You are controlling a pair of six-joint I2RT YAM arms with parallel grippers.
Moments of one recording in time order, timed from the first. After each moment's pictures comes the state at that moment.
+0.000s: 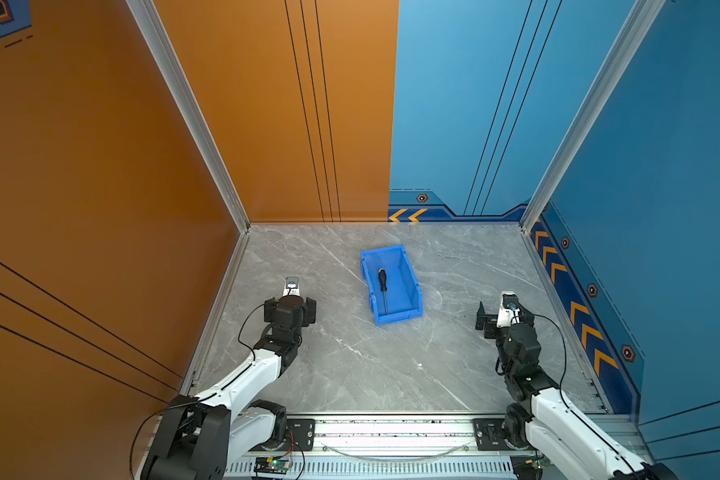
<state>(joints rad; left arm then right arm) -0.22 1.13 0.38 0.24 -0.44 -0.01 0.20 0.81 0.12 0.44 0.37 -0.07</state>
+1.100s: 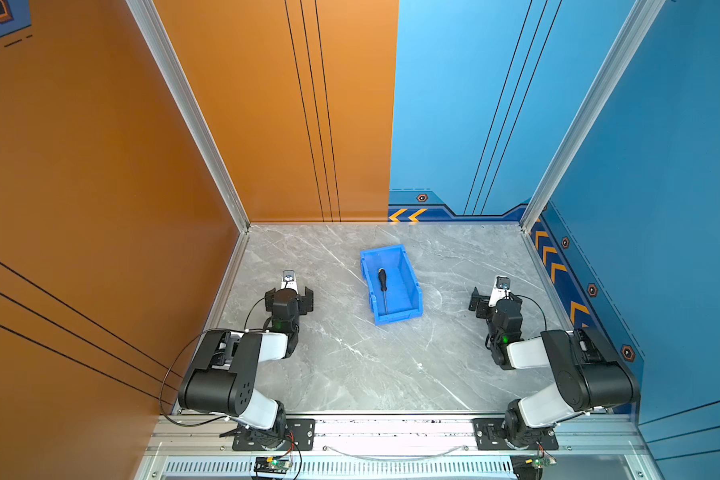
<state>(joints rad) -0.09 1.52 0.40 0.72 -0.31 0.03 0.09 1.55 0.30 0.97 0.31 0.03</state>
